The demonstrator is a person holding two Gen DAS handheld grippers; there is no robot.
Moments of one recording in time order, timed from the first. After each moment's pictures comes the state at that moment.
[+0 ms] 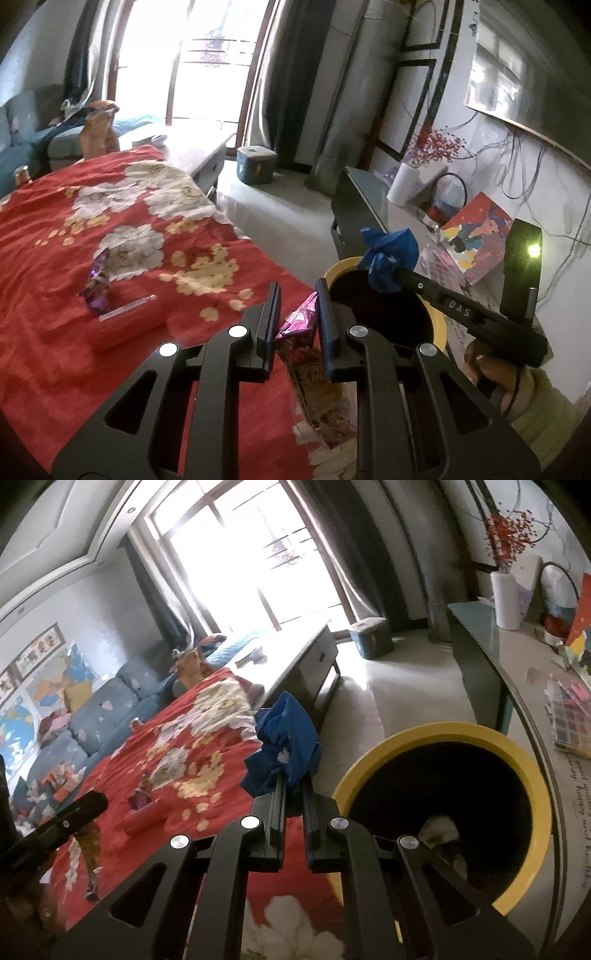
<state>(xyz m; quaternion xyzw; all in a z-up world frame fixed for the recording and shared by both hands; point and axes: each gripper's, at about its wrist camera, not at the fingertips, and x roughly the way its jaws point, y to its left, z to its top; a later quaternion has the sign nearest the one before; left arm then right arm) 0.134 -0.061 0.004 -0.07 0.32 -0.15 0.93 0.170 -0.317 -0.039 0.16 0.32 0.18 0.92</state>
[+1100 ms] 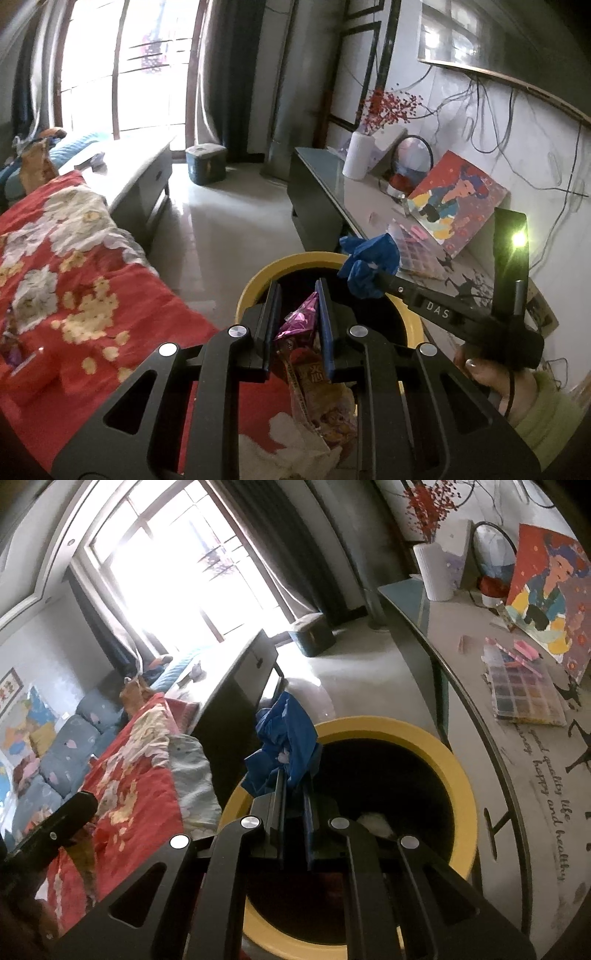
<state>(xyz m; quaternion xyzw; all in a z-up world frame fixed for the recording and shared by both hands) 0.184 -0.182 -0.023 0.00 0.33 -0.23 0.92 0.191 -0.421 -0.077 0.22 0.34 0.08 0.91</state>
